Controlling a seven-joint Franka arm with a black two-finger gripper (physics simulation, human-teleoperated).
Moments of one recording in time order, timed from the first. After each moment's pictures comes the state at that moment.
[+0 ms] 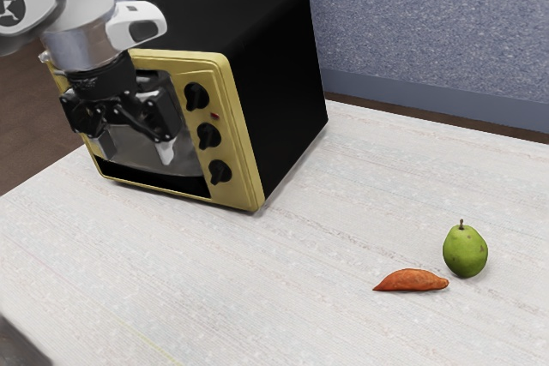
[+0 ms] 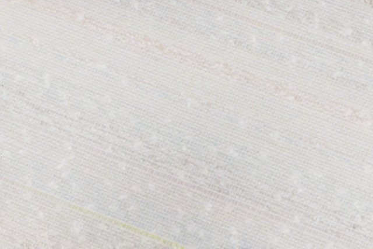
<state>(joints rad) -0.06 -0.23 0.12 -1.60 0.08 1.44 -0.29</state>
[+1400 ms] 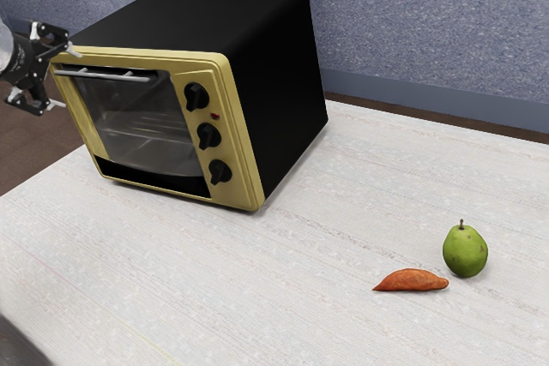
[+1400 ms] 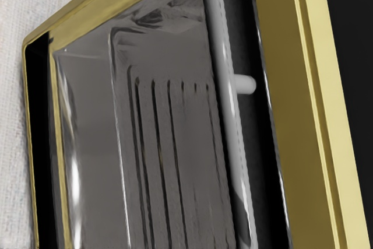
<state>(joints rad) 0.60 -0.12 0.02 -1.80 -0.32 2.44 -0.90</state>
